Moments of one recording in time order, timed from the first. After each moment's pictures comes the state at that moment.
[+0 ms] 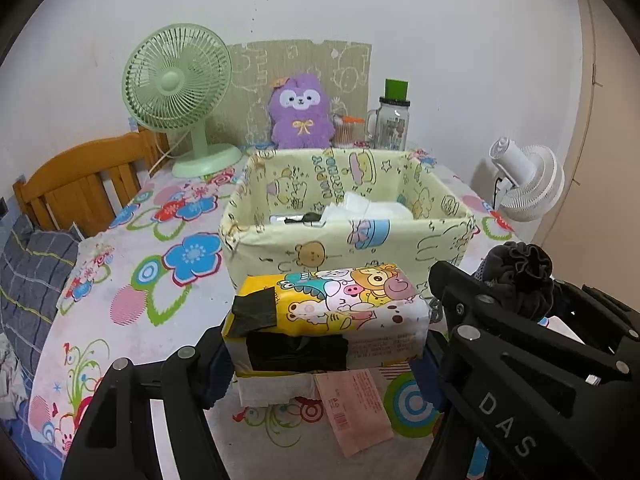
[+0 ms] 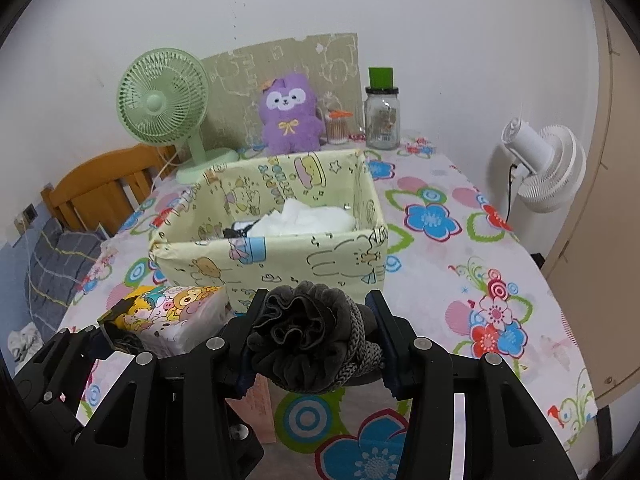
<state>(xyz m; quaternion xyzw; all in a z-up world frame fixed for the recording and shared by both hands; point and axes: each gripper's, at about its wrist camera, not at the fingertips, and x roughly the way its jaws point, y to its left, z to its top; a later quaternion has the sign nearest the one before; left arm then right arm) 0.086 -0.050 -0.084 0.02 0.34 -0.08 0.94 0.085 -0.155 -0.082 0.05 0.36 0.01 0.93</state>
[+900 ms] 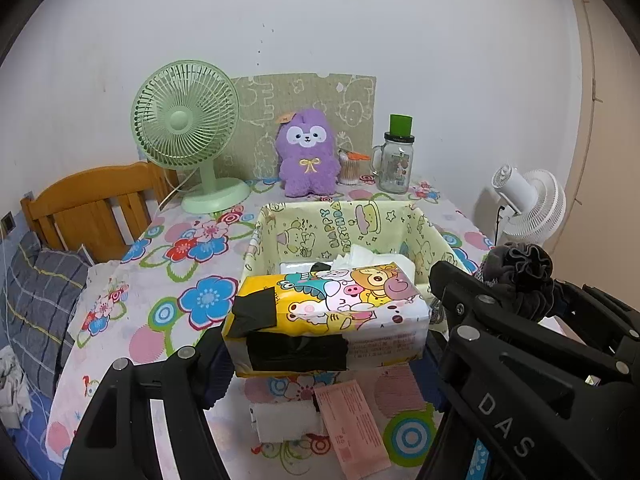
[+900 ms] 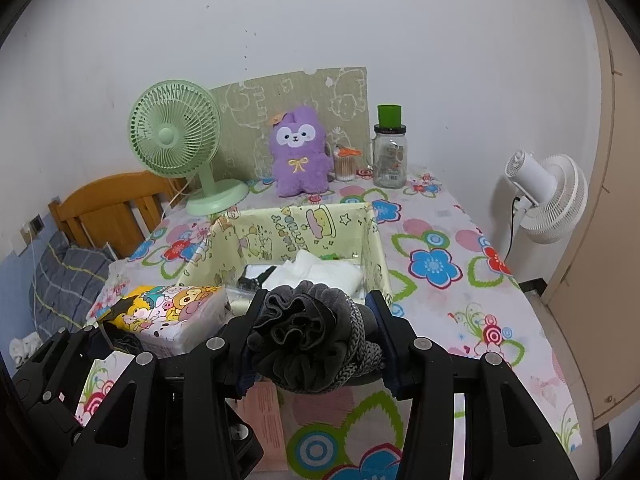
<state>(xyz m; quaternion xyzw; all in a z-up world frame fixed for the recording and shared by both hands) 0.096 -0.047 -0.049 0.02 0.30 -0.07 0.95 0.097 -0.154 -0.046 0.04 0.32 0.02 0.95</state>
